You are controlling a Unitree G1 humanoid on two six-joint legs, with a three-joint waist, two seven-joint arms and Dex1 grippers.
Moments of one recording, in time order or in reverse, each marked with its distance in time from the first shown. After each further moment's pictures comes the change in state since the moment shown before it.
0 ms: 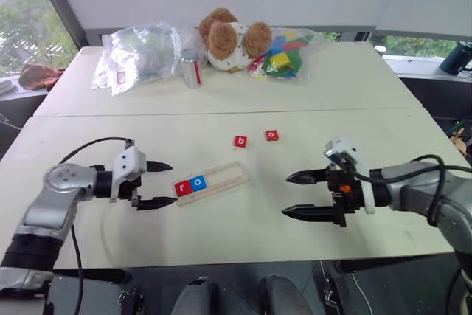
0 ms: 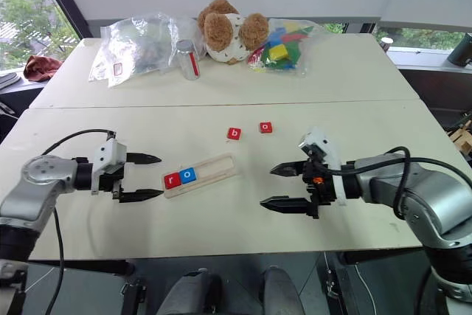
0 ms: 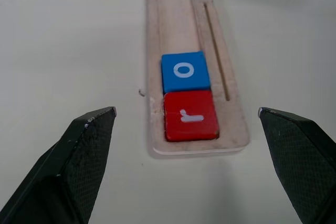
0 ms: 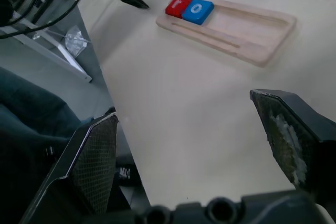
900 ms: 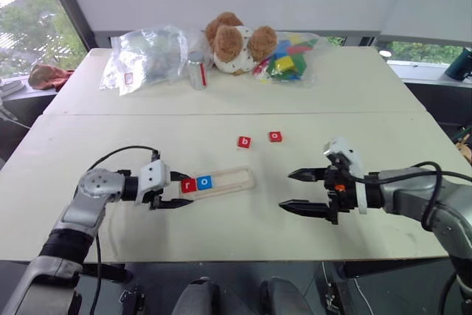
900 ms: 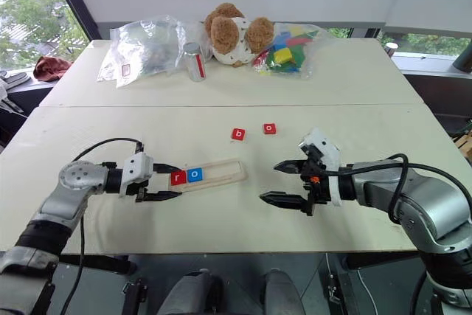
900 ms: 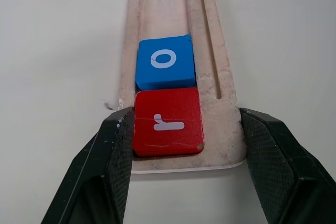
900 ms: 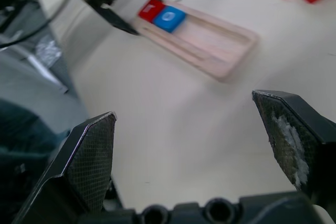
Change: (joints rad) left arm -0.166 -0.085 -0.127 0.258 0.143 -0.246 -0.041; right arm 0.072 0.006 -0.086 0.022 -0.018 -0.002 -0.135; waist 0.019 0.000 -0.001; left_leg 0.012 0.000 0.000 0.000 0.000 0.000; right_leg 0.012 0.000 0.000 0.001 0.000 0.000
